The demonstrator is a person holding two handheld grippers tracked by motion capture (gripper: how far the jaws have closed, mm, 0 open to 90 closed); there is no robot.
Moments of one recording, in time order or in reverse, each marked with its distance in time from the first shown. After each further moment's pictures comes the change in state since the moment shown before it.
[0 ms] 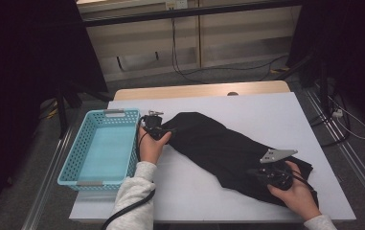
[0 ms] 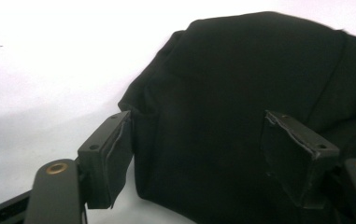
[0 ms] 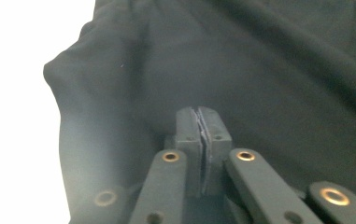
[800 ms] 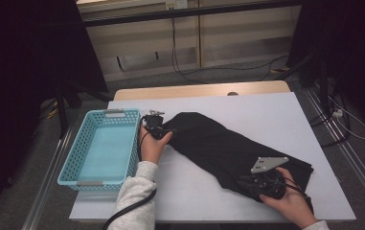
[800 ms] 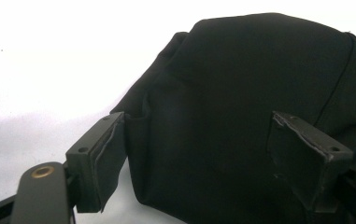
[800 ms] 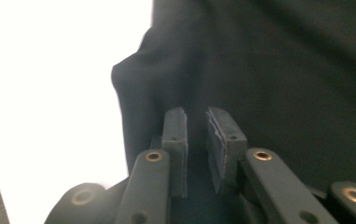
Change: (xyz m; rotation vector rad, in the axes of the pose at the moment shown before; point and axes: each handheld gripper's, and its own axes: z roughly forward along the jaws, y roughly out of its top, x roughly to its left) left arm -0.002 0.001 0.003 -0.004 -0.006 -0.002; right arm 0.035 0.003 0.007 0.003 0.054 -0.093
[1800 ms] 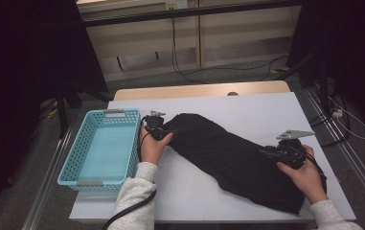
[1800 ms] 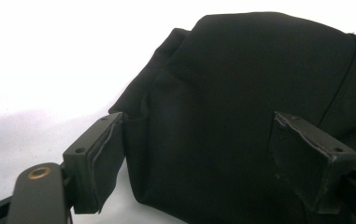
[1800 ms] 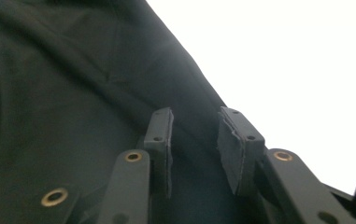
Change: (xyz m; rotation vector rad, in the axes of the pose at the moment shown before) left arm -0.003 -0.001 -0.002 0.016 0.000 0.019; right arm -0.101 0.001 -0.019 -0.075 -0.241 0.249
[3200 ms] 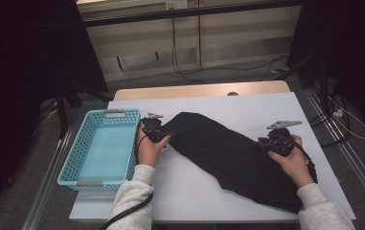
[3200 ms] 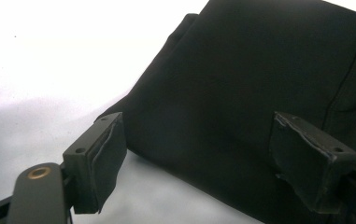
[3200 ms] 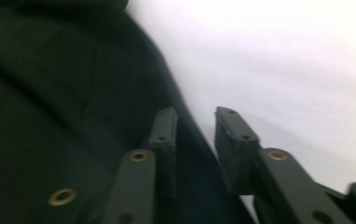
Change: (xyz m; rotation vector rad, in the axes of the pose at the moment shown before) left arm 0.006 -0.008 -0.005 0.009 0.025 0.015; right arm -0.010 0.022 0.037 0.015 -0.013 -0.008
